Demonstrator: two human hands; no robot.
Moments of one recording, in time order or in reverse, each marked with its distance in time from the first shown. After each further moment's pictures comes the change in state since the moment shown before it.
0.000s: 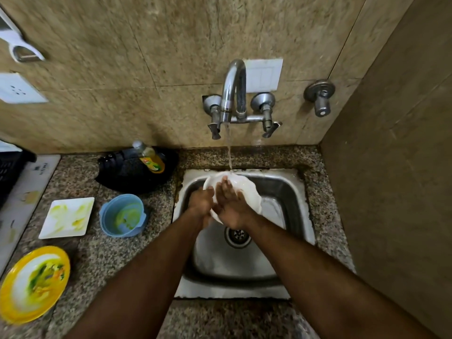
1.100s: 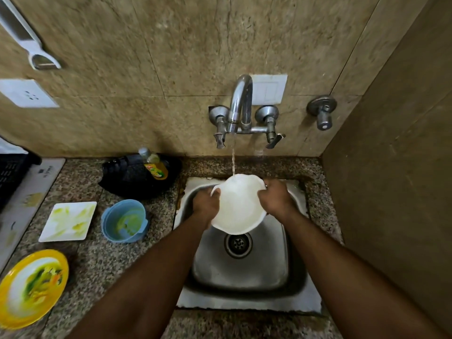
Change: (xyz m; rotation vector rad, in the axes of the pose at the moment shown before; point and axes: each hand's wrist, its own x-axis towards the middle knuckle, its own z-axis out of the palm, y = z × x) left_hand 0.010 0.009 0.004 0.438 0.067 0.339; right_hand -0.042 0.044 -0.086 0.419 0.491 0.415
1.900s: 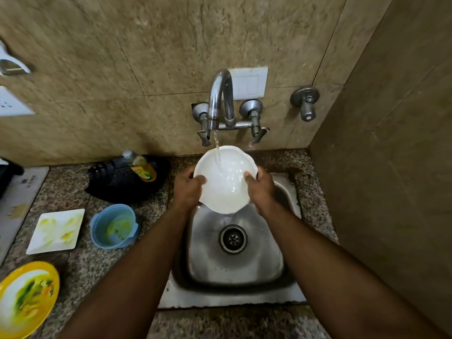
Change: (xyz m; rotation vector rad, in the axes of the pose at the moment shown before) left_hand -0.010 0.043 -0.039 -0.547 0.034 -0.005; right_hand 0.014 0.001 0.026 0.626 0.144 0.122
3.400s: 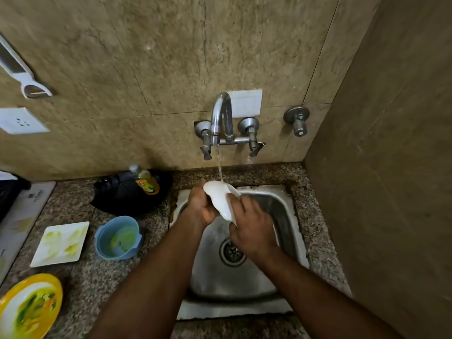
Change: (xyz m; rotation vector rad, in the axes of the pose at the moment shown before) left_hand -0.008 0.011 0.026 -0.786 -0.271 -0.621; right_hand -0.111 -0.002 -0.021 -1.007 0.030 -0.815
